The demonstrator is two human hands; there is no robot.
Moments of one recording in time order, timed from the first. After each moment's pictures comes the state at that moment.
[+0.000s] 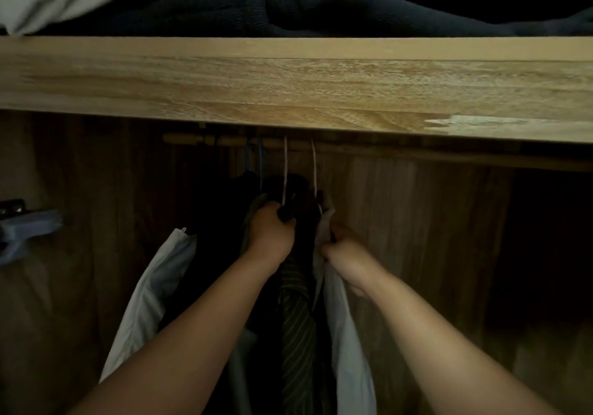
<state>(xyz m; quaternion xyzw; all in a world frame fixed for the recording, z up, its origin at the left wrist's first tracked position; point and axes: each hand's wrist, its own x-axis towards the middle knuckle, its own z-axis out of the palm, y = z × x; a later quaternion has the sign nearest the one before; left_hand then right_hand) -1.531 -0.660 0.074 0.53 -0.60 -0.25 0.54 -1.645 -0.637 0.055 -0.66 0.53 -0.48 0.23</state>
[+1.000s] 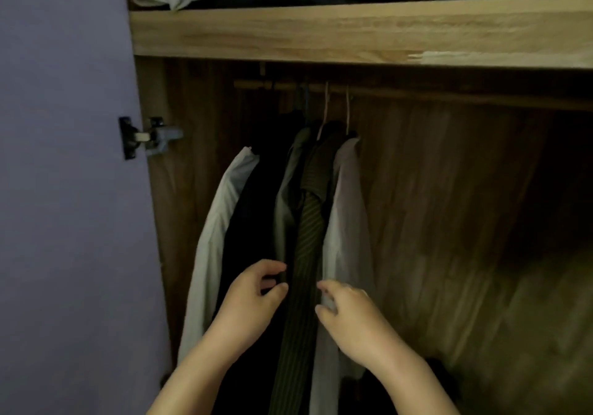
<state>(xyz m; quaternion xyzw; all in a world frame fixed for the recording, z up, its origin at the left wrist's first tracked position) -1.466 -0.427 -0.064 0.56 -0.62 -0.29 0.47 -1.630 -0.444 -0.068 -0.77 0.55 -0.23 0.22</state>
